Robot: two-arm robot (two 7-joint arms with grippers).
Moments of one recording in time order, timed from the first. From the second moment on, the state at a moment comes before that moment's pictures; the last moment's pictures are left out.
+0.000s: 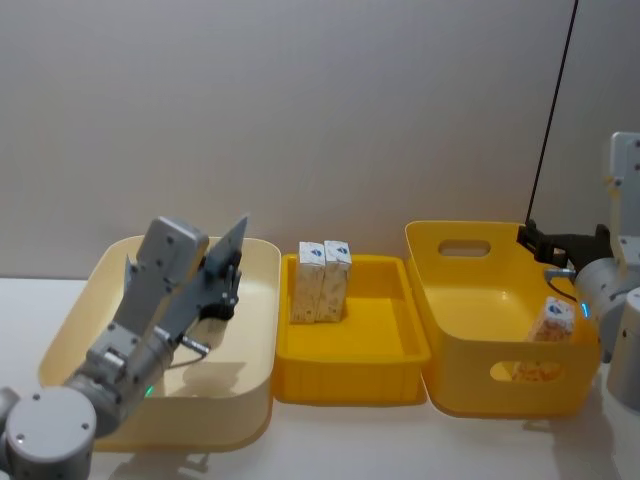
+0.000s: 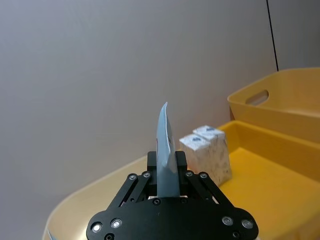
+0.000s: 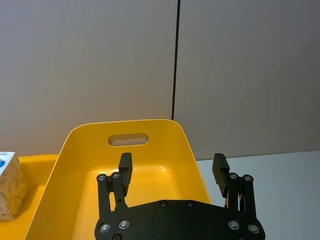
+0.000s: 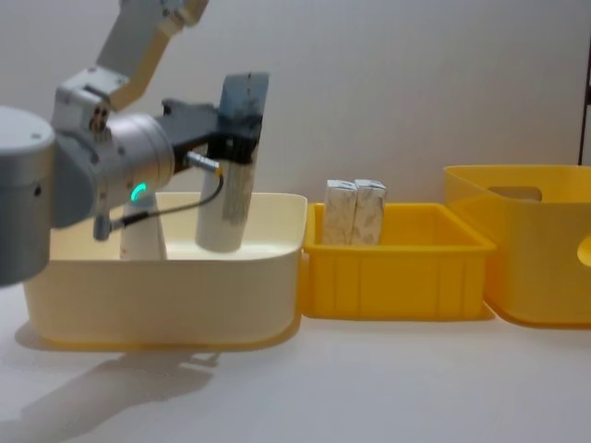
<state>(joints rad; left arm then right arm) -0.54 0.22 0.43 -1.32 -0.08 -0.02 -0.11 0.58 0.11 -0.03 -1.41 0.07 0.55 -0.15</state>
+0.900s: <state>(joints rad) -0.65 0.19 0.37 -1.40 -0.11 -0.13 -0.17 0.56 0.14 -0.07 -1.42 0.06 0.48 -0.07</state>
